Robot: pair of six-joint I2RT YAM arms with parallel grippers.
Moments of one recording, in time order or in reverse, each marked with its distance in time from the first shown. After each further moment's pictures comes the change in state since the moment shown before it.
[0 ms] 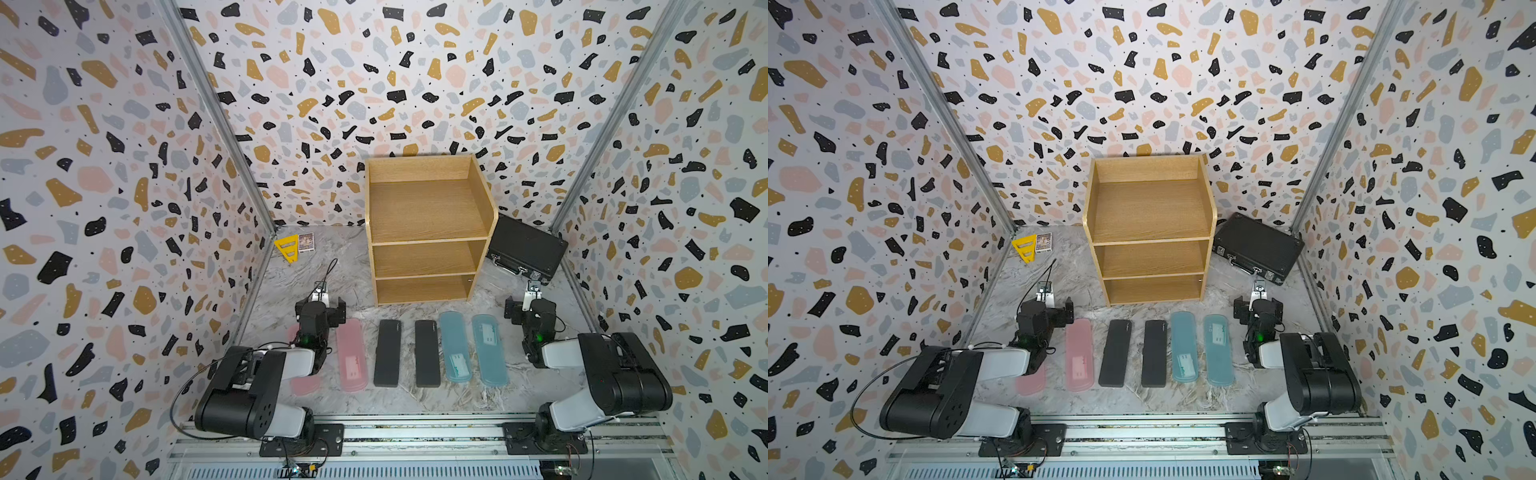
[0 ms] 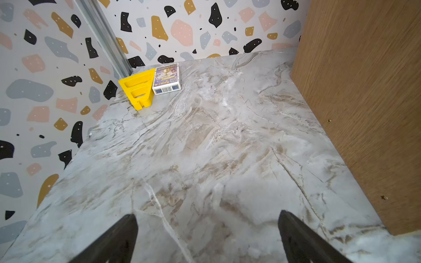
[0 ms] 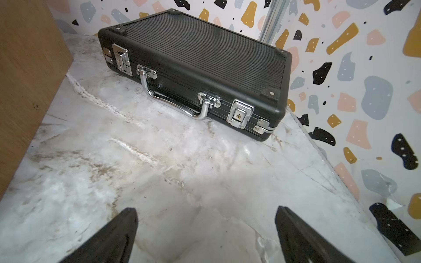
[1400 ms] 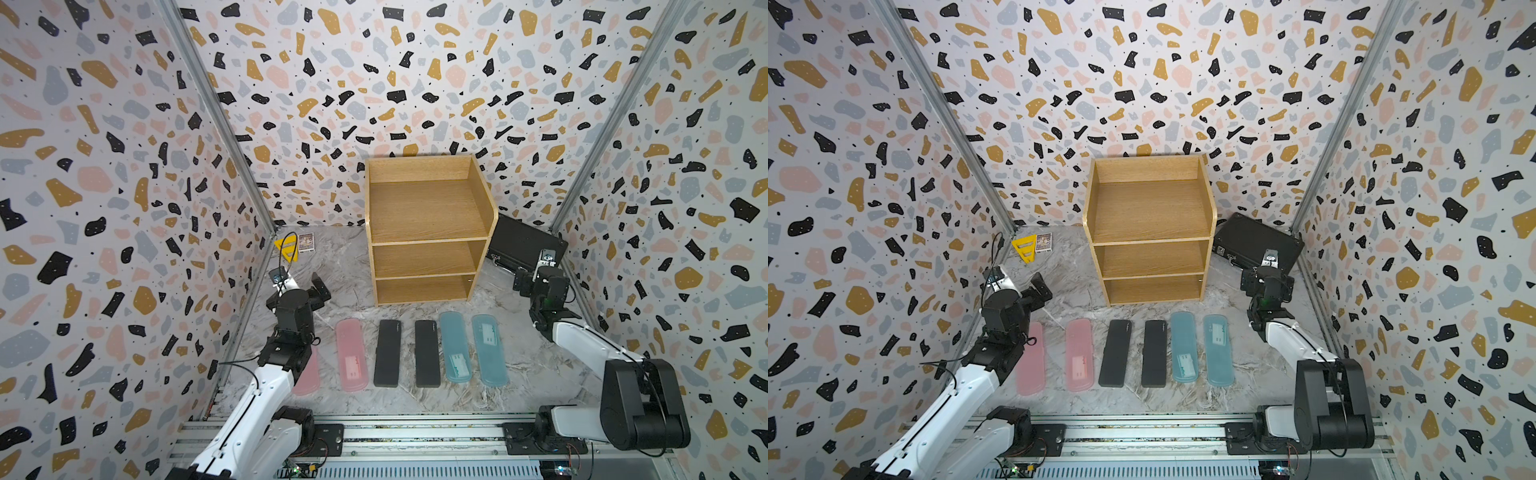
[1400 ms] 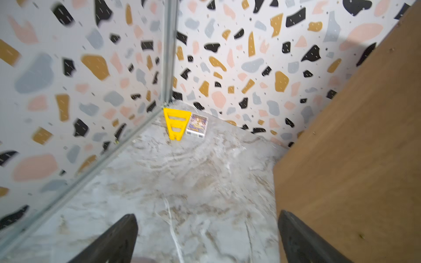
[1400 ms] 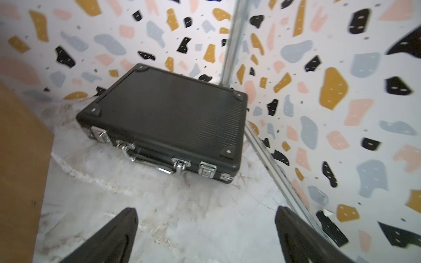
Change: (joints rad) left arm -0.019 -0.585 0.234 -0.750 -0.101 -0.494; right arm 0.003 -0.220 0.412 -0.692 0.174 0.152
